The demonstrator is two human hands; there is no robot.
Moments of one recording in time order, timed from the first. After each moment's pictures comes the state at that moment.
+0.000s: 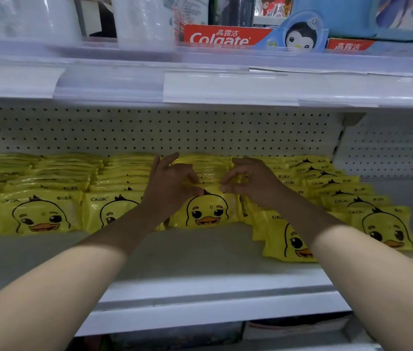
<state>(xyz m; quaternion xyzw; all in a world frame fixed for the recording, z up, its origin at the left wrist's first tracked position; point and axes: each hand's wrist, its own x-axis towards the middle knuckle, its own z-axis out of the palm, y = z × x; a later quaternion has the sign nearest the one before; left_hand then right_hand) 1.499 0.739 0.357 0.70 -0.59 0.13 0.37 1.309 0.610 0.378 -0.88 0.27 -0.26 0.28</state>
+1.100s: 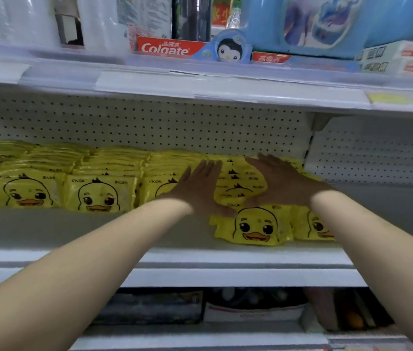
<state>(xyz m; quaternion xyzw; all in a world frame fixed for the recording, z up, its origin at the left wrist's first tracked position) 1.353 0.721 0.382 0.77 -0.63 0.00 0.12 1.172 0.594 0.419 -0.94 0.33 -0.04 0.03</state>
